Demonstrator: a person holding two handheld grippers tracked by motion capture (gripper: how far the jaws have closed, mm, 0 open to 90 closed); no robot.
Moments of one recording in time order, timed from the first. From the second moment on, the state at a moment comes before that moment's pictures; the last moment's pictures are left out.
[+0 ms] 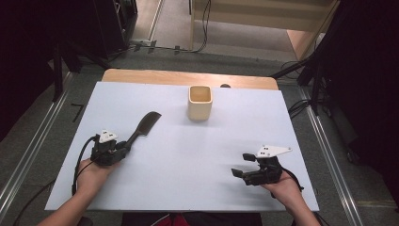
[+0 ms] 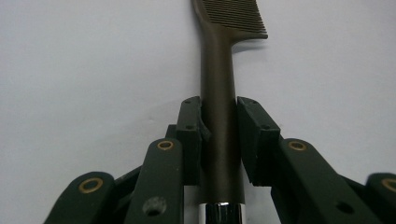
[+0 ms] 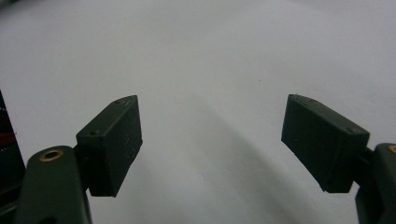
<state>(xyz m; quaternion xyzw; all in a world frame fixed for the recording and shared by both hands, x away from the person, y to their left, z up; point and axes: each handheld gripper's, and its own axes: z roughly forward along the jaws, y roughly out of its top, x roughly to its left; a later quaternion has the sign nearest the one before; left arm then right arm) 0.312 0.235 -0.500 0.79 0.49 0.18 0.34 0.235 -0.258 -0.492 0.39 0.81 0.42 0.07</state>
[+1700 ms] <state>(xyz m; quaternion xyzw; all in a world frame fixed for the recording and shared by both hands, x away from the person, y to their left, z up) 0.323 0.216 -0.445 0.70 0.51 0.06 0.49 0.233 -0.258 -0.487 0.40 0.79 0.45 0.09</state>
